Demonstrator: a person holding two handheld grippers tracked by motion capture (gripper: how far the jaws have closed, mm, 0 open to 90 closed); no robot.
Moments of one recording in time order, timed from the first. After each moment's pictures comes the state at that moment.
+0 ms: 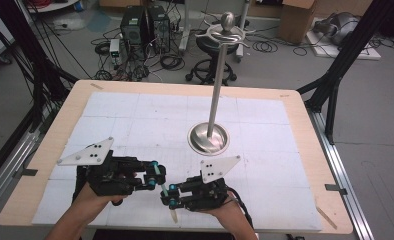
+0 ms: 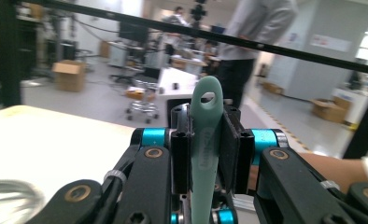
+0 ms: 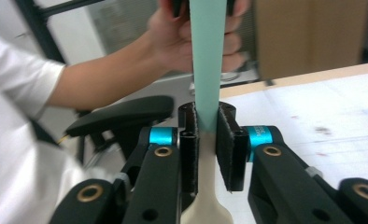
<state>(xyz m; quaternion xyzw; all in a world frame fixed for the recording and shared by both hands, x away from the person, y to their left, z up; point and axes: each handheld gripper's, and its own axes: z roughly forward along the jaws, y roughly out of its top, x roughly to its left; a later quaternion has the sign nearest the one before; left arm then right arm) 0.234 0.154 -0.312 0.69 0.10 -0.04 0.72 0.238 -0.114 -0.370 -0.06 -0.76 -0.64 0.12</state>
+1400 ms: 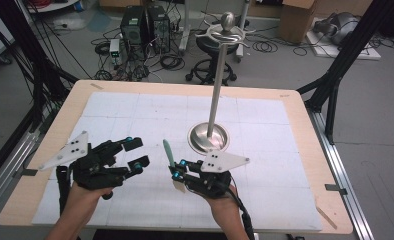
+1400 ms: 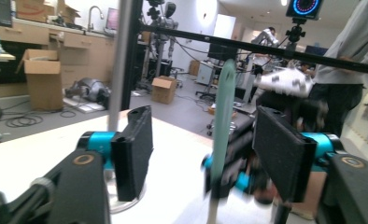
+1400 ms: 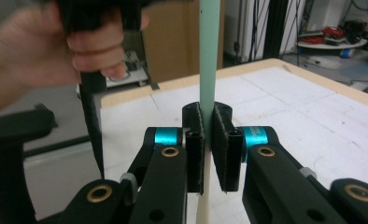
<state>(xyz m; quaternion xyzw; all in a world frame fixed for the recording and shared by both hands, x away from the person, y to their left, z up) 0.233 0.195 -0.319 0.65 0.22 0.10 0.72 0.241 -0.118 -0.344 -0.18 -0.76 -0.62 -0.09</state>
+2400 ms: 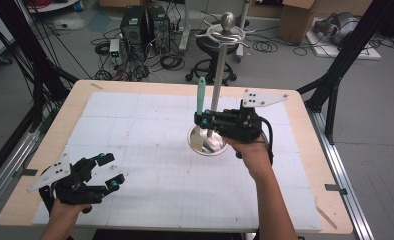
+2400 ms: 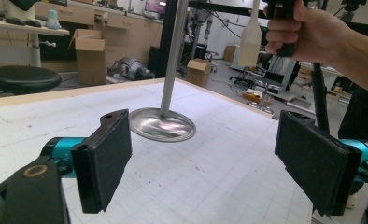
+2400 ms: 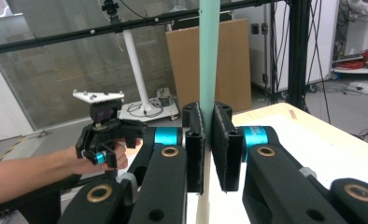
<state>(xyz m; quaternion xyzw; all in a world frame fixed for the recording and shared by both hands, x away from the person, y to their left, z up) 0.223 0.243 -0.386 0.66 0.27 0.14 0.68 0.330 -0.178 -0.265 -0.15 -0.72 -0.67 -0.01</state>
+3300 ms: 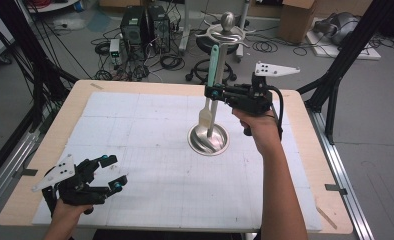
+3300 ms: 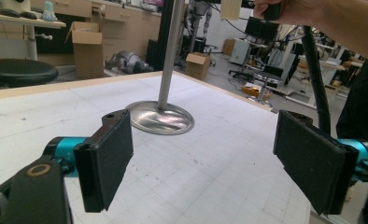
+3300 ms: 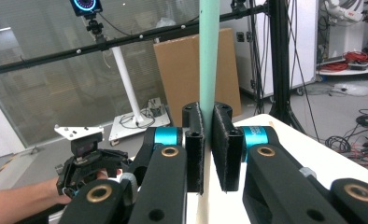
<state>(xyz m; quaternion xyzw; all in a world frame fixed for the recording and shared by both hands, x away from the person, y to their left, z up) 0.224 0.240 -0.390 0.67 0.28 0.13 0.68 0.369 -0.197 -0.232 -0.18 -0.71 -0.68 -0.01</state>
